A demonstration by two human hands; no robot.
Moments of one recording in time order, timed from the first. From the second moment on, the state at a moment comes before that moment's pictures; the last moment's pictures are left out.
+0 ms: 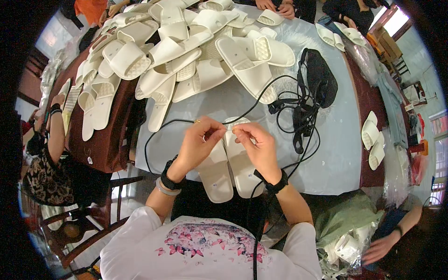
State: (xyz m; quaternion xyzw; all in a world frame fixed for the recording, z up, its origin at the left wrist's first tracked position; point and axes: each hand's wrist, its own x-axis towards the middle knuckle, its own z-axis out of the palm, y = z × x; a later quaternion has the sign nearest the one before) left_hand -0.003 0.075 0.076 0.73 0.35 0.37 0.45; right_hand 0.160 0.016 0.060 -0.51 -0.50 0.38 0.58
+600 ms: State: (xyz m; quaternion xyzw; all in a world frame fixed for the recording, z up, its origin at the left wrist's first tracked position) left_hand -0.001 0.073 0.075 0.75 0.37 0.37 0.41; right_hand 0.156 0.017 0.073 -0.55 -0.66 0.21 0.47
